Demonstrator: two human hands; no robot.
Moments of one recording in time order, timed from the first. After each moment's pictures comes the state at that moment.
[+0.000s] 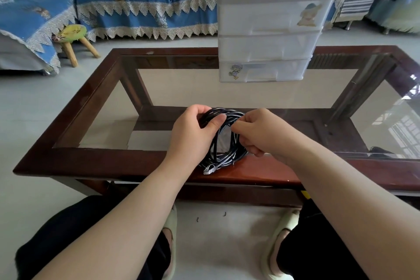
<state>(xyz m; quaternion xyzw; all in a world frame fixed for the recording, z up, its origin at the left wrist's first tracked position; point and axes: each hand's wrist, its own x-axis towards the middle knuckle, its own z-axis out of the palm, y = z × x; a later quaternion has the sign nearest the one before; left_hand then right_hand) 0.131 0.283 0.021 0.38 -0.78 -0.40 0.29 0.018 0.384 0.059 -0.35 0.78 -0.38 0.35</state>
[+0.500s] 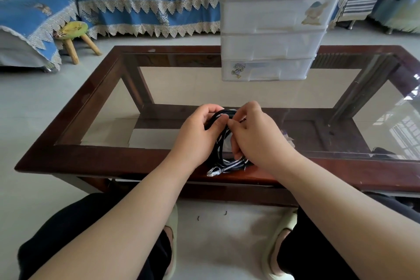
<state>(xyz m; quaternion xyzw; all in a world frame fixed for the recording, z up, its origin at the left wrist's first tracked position) 0.133 0.286 0.021 0.32 -0.76 -0.50 0.25 0.040 0.382 0.047 -0.41 0.80 -0.40 0.20</state>
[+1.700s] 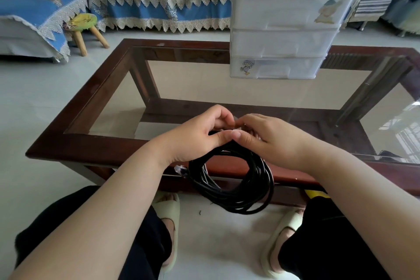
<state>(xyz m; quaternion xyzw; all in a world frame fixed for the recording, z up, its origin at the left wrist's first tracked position) 0.163 0.267 0.042 0.15 -0.84 -0.53 0.04 0.016 0.399 0.053 -0.64 0.73 -0.19 0.16</state>
